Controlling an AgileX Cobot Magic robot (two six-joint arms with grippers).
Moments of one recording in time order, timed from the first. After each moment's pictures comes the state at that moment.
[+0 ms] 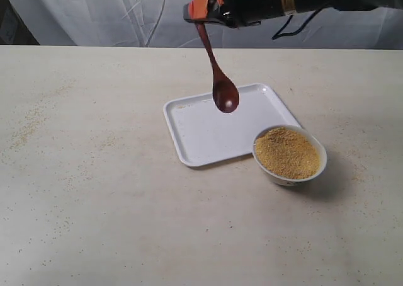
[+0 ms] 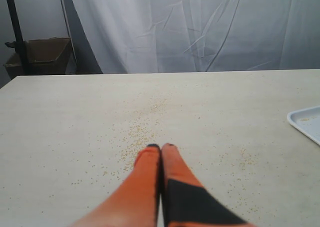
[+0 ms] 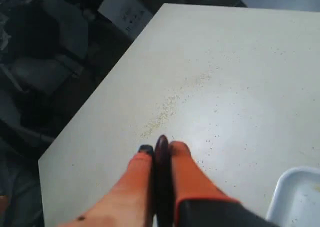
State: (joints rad) left arm -0.05 0.00 0.00 0.08 0.23 -0.06; right arm 0.28 1.99 -1.54 -1.72 -0.93 2.08
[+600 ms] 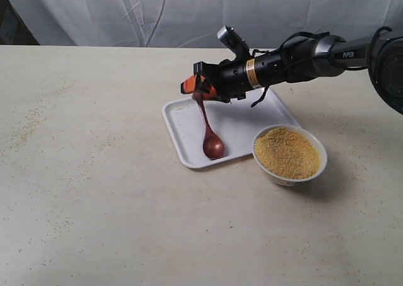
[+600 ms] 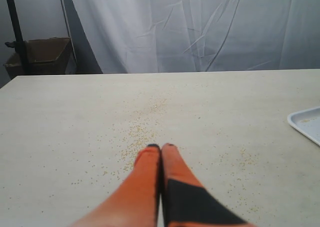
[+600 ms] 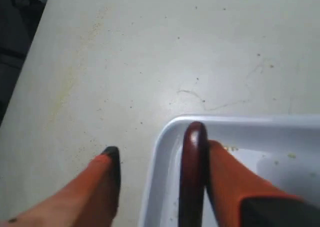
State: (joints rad) left arm -0.05 0.00 0.00 0.08 0.23 -0.06; right arm 0.29 2.42 -1.67 -1.68 -0.83 2.08
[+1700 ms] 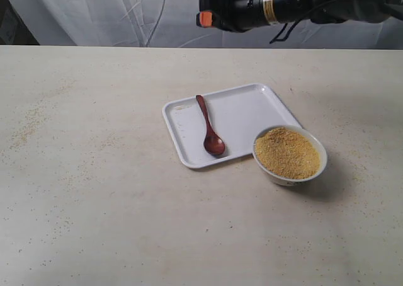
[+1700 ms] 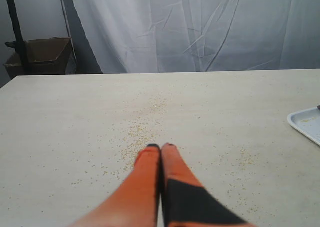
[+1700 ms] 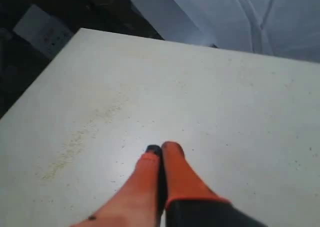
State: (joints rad) left arm -0.05 0.00 0.00 0.08 0.23 -0.06; right arm 0.28 2.13 -1.67 -1.75 -0.67 1.99
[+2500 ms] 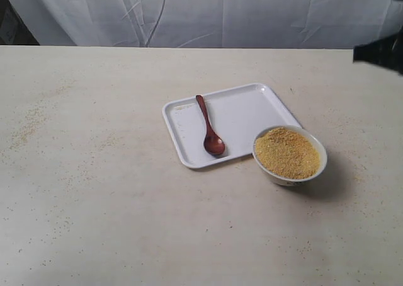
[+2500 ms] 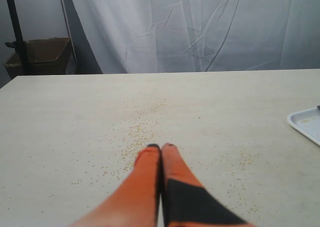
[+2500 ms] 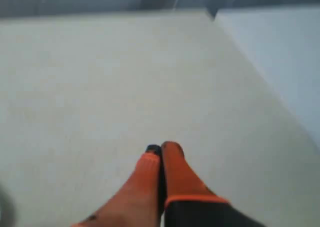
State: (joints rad) left arm -0.05 0.00 0.00 0.08 0.23 -0.06; right arm 0.28 1.50 -0.97 -0.95 0.73 1.04
